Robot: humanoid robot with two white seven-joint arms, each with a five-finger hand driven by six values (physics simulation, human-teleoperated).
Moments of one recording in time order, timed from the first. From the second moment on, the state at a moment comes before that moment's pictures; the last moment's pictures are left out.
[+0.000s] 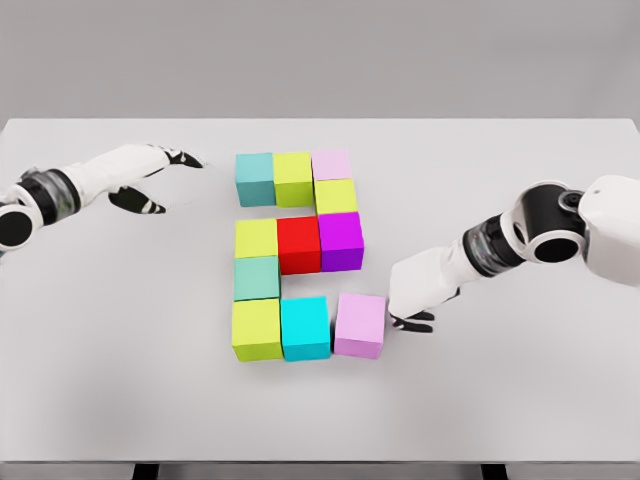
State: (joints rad) left arm -0.69 0.76 -0.75 -1.28 -0.29 -0.22 -0.34; right arm -1.20 -0.74 1.56 -1.54 0.33 -0.61 0.61
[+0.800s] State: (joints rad) left arm -0.61 0.96 -0.65 -1.44 -0.29 -0.61 -0.33; right arm -1.21 -0.72 1.54 -1.53 0.33 -0.61 0.61
